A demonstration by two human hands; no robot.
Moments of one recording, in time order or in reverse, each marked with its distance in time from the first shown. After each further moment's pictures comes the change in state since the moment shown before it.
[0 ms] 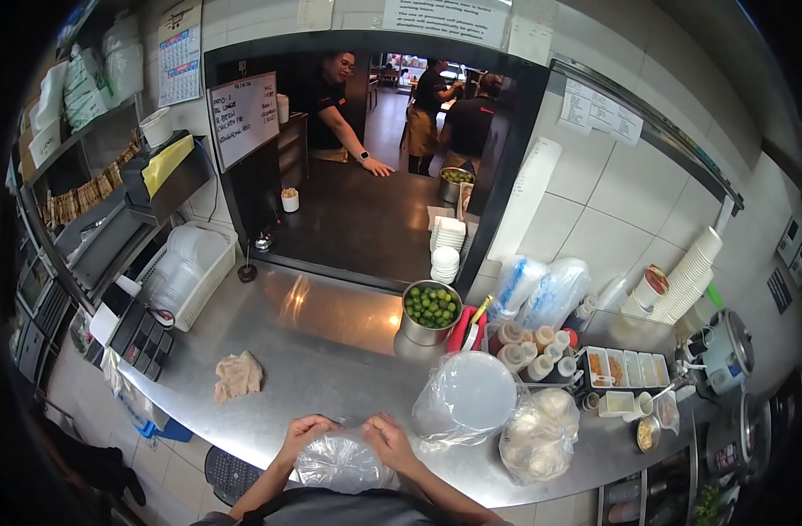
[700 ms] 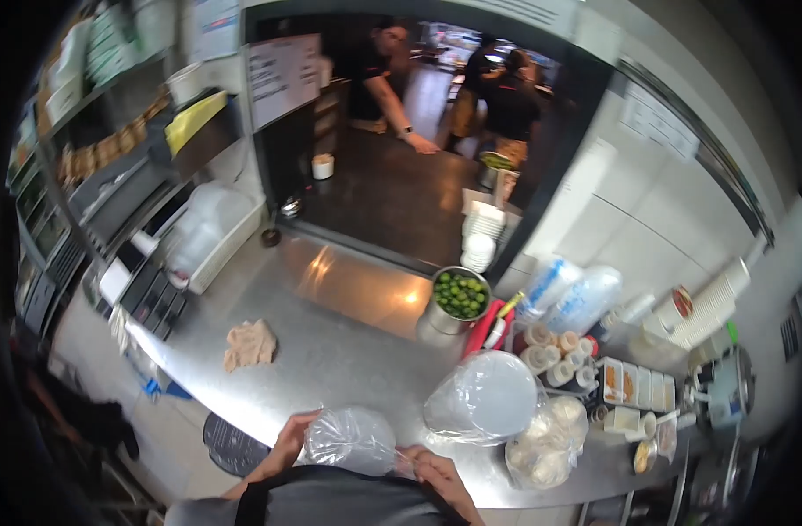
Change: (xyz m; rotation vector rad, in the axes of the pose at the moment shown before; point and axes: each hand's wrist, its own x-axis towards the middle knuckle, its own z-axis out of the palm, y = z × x) left_hand -0.060 -0.018 -0.019 -0.174 0.040 0.066; right_hand -0.058 -0.055 -0.052 0.782 -0.183 0.180
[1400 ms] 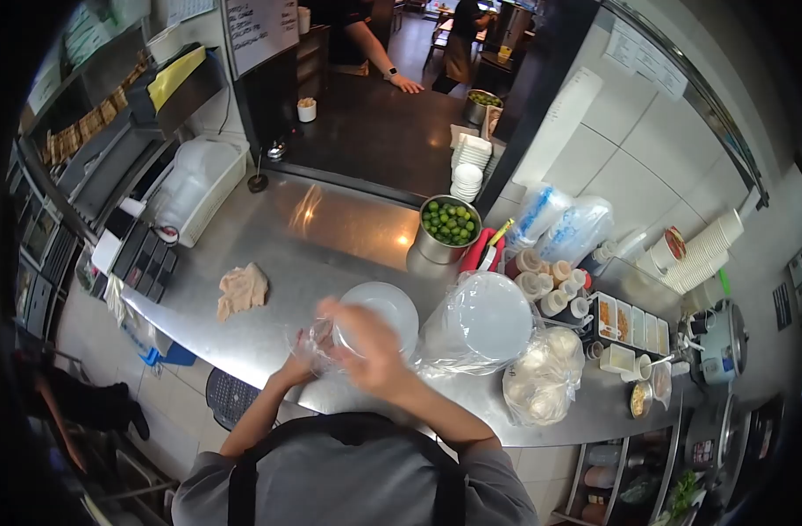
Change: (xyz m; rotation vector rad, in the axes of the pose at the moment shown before) left_hand 0.056 -0.080 -0.065 2.242 -0.230 0.430; right_hand 0.107 -0.029 0.064 -0.910 -0.042 -0.486
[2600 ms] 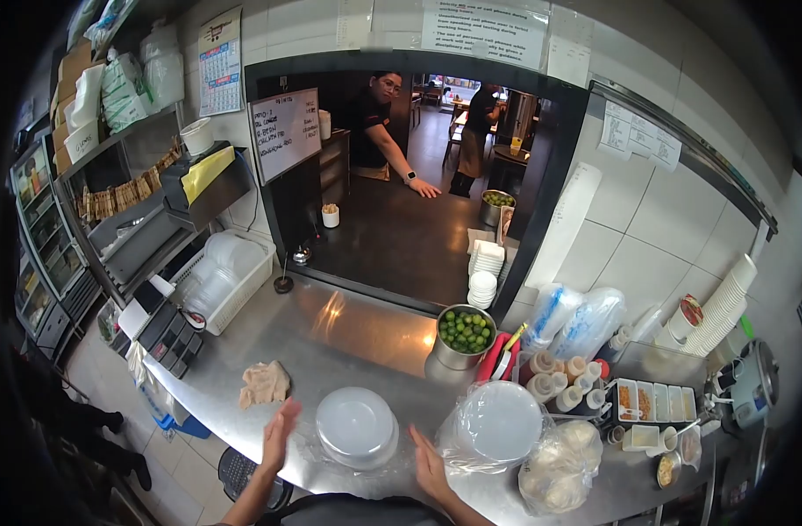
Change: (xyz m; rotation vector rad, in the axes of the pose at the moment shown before) left_hand -0.006 -0.047 -0.122 -1.810 0.423 -0.802; right_hand -0.124 0.127 0.009 0.234 0.140 0.447
